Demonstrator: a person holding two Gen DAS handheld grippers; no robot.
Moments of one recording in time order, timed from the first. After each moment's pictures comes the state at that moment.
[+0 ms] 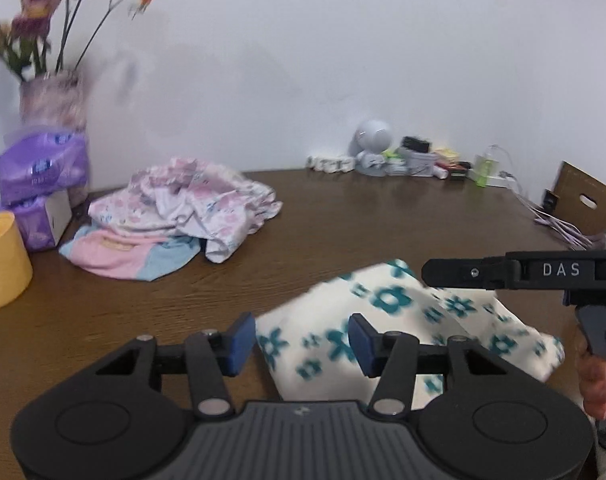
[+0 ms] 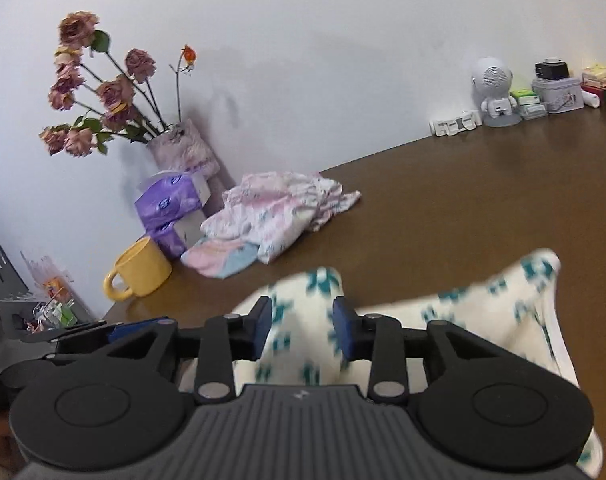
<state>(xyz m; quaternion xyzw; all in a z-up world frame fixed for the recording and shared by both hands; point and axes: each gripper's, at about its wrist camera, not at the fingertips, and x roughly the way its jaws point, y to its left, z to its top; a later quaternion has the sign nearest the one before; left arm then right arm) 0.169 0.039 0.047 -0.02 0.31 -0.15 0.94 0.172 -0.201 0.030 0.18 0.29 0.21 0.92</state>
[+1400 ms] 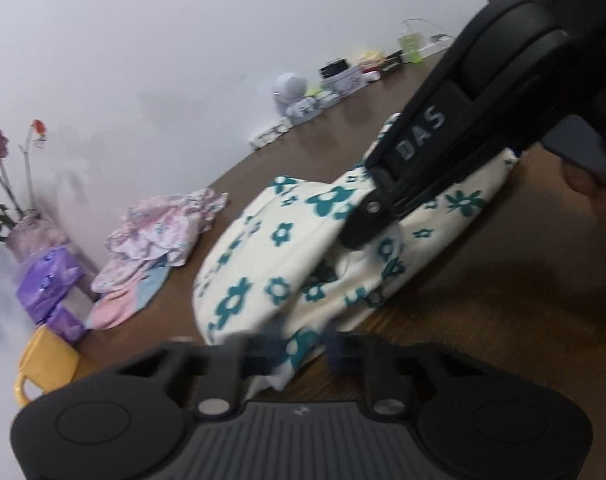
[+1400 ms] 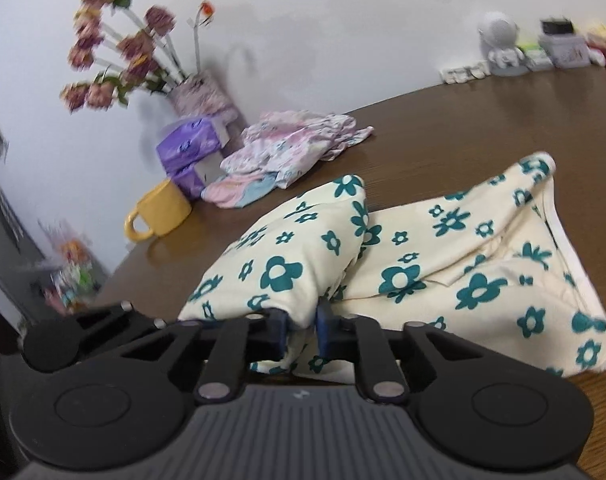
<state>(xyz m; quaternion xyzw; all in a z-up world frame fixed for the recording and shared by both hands) 0.056 -0.064 -0.014 0.31 0.24 -0.11 0.91 0.107 -0.212 -0.003 0.18 0.33 0.24 0.90</state>
